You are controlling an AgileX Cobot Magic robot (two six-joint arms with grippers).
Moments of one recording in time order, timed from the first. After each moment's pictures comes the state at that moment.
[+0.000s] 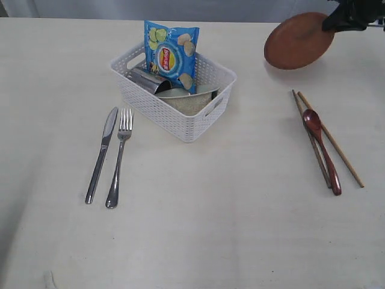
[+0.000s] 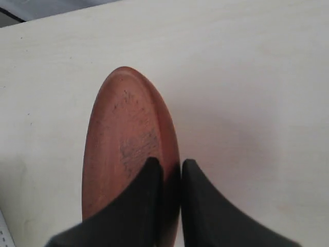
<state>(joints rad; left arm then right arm) -0.16 0.00 0.00 -0.03 0.33 -0.16 -0.21 2.30 -1.88 0.72 0.93 -0.55</state>
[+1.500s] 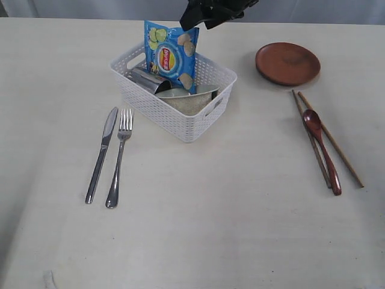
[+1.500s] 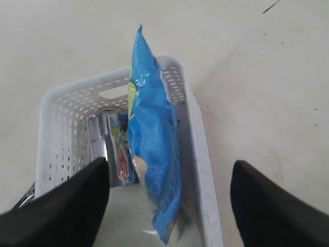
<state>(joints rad) -0.16 0.00 0.00 -0.03 0.33 -0.16 0.31 2.25 -2.00 0.66 1.03 -0.60</state>
